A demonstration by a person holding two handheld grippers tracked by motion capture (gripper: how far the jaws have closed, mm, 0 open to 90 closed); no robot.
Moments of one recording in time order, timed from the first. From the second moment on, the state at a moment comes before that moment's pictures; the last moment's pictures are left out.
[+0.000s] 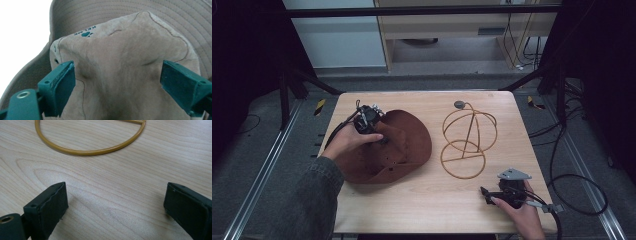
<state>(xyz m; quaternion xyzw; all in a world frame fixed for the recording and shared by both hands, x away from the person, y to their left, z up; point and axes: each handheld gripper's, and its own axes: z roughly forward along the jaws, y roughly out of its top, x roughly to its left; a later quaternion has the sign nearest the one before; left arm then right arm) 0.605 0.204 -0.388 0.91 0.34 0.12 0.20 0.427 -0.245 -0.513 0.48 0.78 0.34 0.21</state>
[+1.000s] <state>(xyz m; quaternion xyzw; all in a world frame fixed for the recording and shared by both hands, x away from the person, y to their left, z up) 0.600 0.208 -0.389 0.91 0.34 0.11 0.21 0.427 -0.245 -0.513 0.48 0.78 0.34 0.21</state>
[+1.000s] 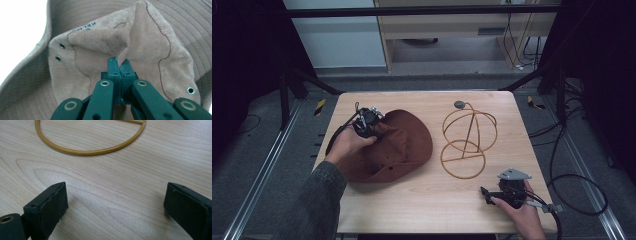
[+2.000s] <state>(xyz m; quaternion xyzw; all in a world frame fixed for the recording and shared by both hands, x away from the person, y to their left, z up) 0.545 0.232 -0.309 0.88 0.29 0.17 0.32 0.427 -0.245 -0.513 0.49 0.78 0.34 0.21</state>
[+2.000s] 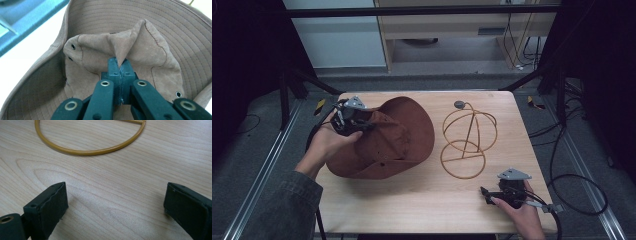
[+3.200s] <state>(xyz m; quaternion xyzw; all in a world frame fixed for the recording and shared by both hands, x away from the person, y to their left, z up) 0.509 0.215 -0.181 0.85 0.23 0.22 0.42 0.427 -0.245 -0.513 0.48 0.78 0.34 0.21</state>
